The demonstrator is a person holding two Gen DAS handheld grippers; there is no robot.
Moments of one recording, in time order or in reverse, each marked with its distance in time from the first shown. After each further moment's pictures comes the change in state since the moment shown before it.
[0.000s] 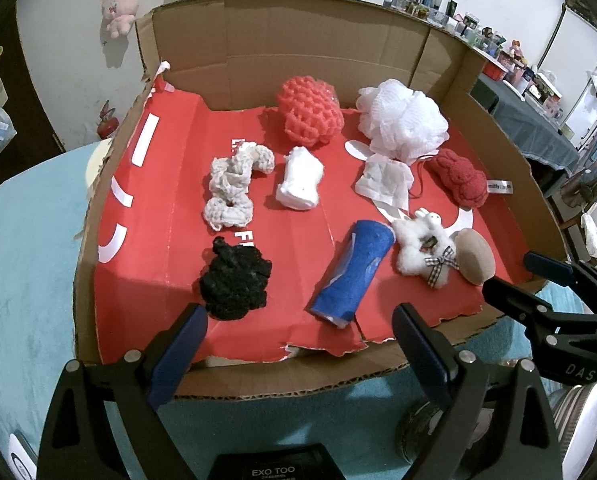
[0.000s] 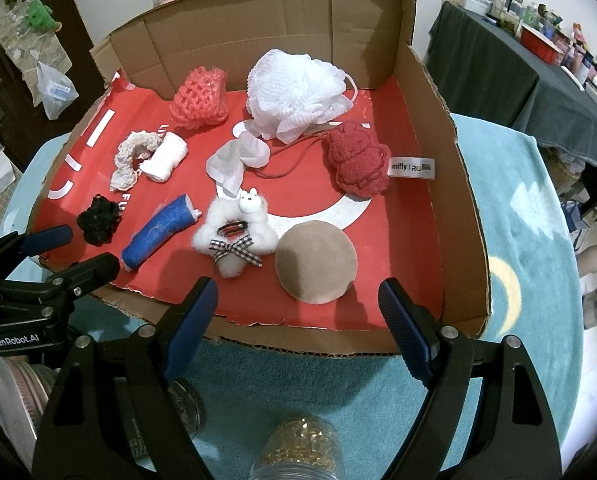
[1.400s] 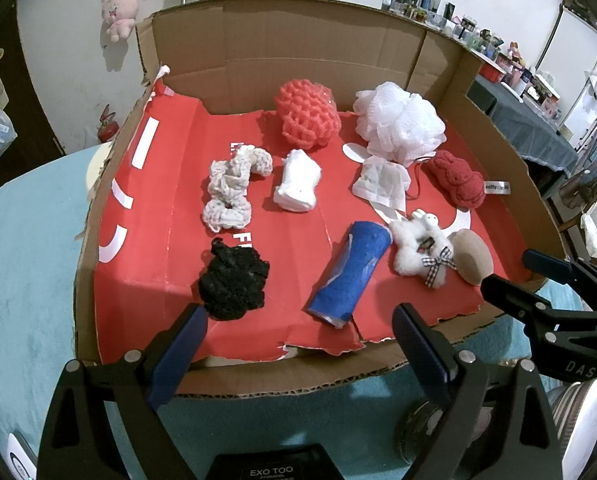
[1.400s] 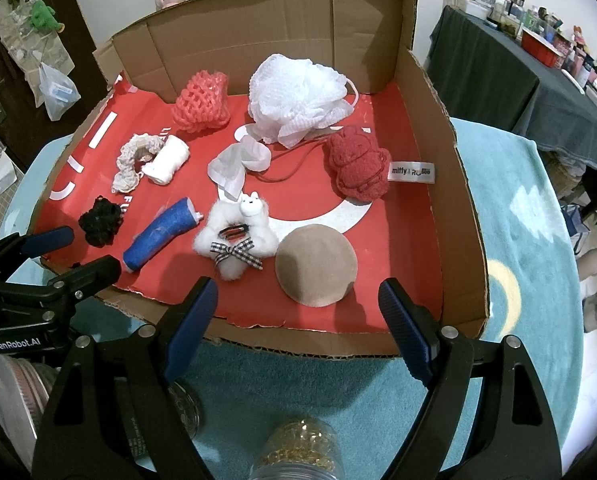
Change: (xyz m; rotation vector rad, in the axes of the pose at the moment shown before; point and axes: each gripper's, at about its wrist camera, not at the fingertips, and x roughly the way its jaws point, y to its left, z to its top) left arm -0.002 -0.002 -0.002 0.006 -0.017 0.007; right arm -0.002 0.001 0.002 0.001 -0.010 0.001
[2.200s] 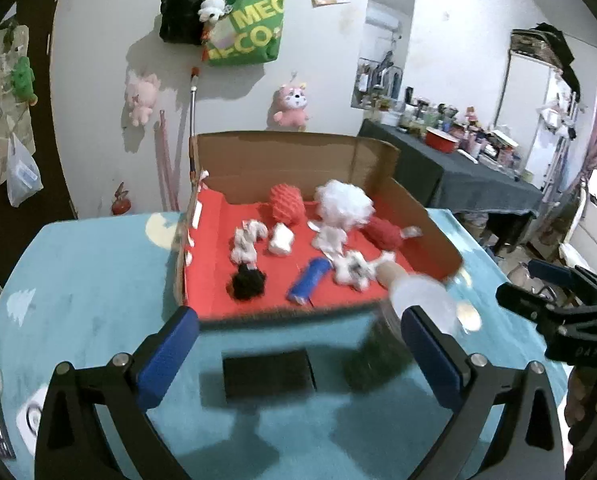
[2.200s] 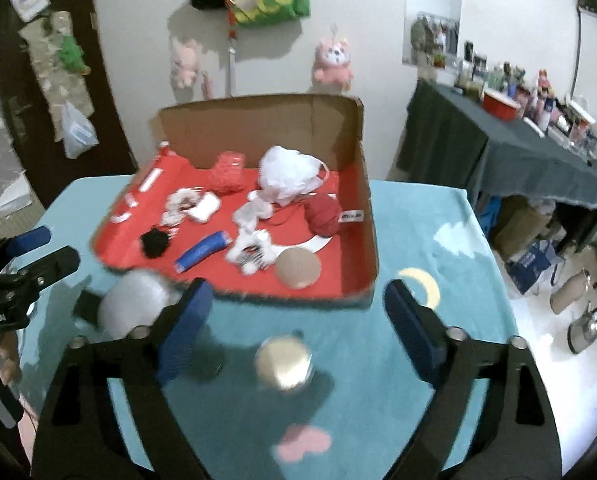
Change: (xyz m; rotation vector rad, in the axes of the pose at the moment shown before) left arm -0.146 -0.014 -0.096 0.035 -0.379 -0.037; right arm -0.136 0.003 -0.069 -0.034 -0.306 -0.030
